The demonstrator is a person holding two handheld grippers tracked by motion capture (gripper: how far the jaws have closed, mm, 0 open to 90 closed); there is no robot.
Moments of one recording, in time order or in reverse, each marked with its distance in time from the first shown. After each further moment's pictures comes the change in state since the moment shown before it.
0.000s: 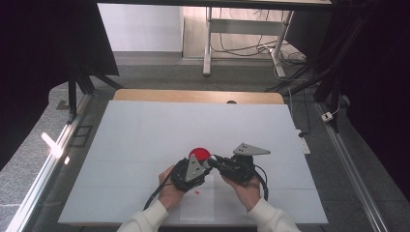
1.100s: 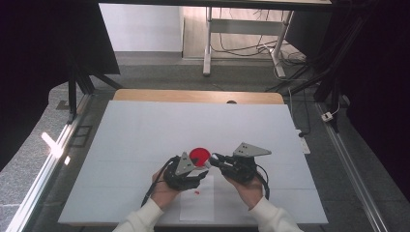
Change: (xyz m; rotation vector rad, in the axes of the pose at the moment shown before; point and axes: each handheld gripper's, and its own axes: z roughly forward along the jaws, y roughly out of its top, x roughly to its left) left arm 0.018 -0.010 -0.016 0.036 -0.096 -0.119; right arm 0.001 0.005 -0.006 -0.002 -0.020 -0.136
